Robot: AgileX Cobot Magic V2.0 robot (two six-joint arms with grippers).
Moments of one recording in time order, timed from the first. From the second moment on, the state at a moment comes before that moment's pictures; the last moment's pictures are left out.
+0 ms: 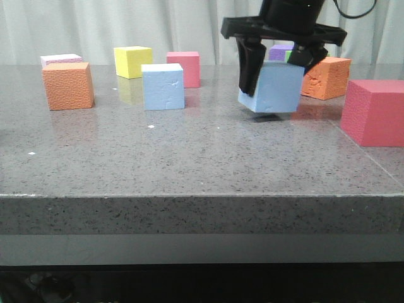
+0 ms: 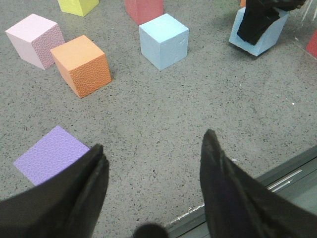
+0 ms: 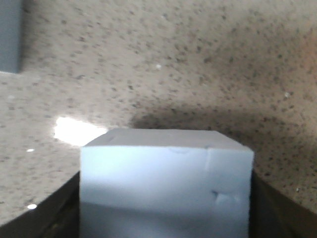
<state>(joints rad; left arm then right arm) -0.45 0.69 -0.81 -0.03 0.72 0.09 0.37 1.95 -1.79 0.09 1.05 0.13</state>
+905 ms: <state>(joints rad) -0.45 0.69 -0.81 -0.02 0.72 0.09 0.59 1.99 -1.86 -0.19 1.03 0.61</state>
